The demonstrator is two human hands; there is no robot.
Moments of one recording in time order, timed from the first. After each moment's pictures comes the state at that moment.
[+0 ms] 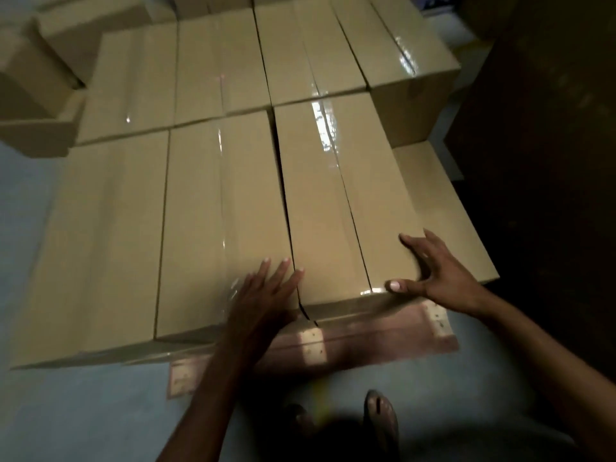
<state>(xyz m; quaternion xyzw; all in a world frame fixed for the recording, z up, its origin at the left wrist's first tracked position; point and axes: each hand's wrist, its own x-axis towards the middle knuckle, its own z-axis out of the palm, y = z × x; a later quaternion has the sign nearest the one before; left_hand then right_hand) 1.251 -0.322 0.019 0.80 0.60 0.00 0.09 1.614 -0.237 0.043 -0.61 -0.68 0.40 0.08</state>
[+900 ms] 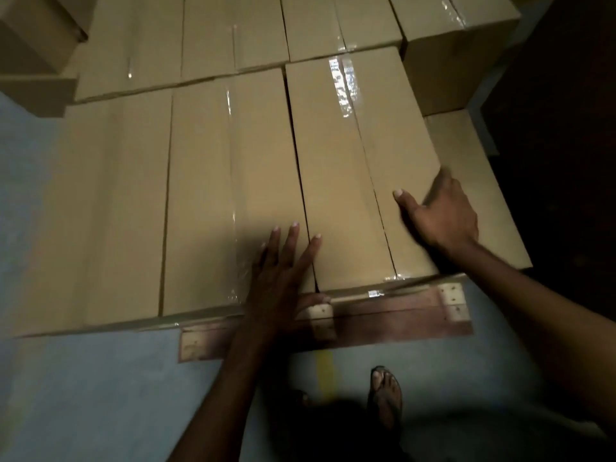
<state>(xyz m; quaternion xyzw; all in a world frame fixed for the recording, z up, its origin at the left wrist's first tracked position) 1.258 -0.306 -0.003 0.76 0.64 0.03 0.05 1.538 -0.158 0.030 -0.75 -0.62 0.20 0.14</state>
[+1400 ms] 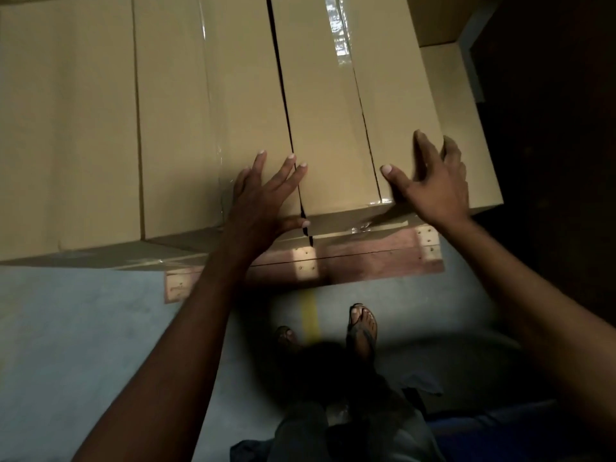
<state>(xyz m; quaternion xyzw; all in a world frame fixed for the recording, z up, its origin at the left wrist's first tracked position) 1.255 -0.308 0.014 0.77 0.63 0.02 0.11 1.557 -0.248 0.040 -0.73 -0.63 0.25 0.11</state>
